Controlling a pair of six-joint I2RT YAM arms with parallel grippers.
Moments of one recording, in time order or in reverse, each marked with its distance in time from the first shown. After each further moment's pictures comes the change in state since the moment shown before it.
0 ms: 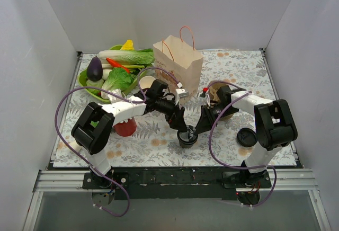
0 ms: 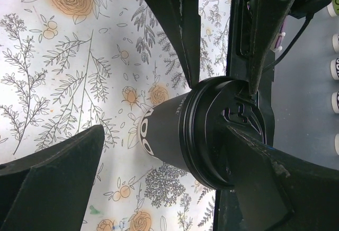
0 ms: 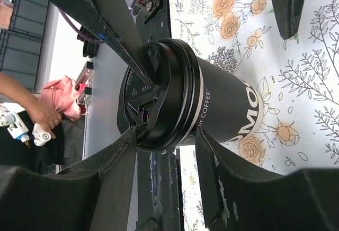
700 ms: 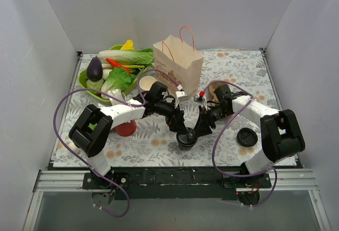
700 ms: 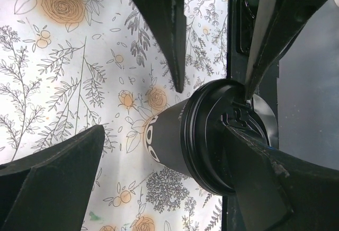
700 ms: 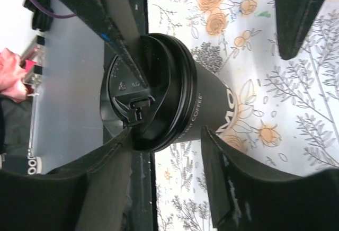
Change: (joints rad) left arm -0.011 -0.034 -0.064 0.076 0.005 0.026; right arm 0.067 -0.150 -0.074 0.145 0.112 0.019
